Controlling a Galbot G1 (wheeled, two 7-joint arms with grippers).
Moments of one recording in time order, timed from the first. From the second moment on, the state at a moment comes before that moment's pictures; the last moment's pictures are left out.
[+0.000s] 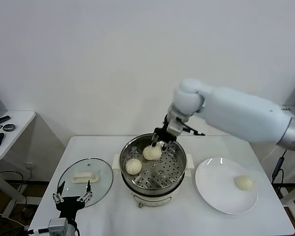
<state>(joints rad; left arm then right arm) 1.70 -1.55 -0.64 -2.23 0.08 0.28 -0.06 0.51 1.03 -1.11 1.47 -0.02 0.46 -1.21</state>
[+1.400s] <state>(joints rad) 1.68 -1.55 -0.63 -2.23 0.06 0.28 -0.06 0.52 1.16 -1.25 1.55 -0.13 0.58 -1.19</state>
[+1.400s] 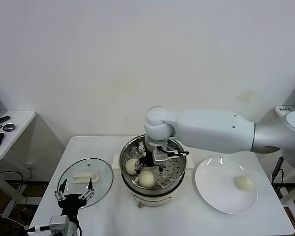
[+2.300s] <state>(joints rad) 1.72 -1.53 -0.64 -2.25 0.07 0.29 -0.04 0.50 0.52 -1.11 1.64 0.14 -0.20 -1.16</state>
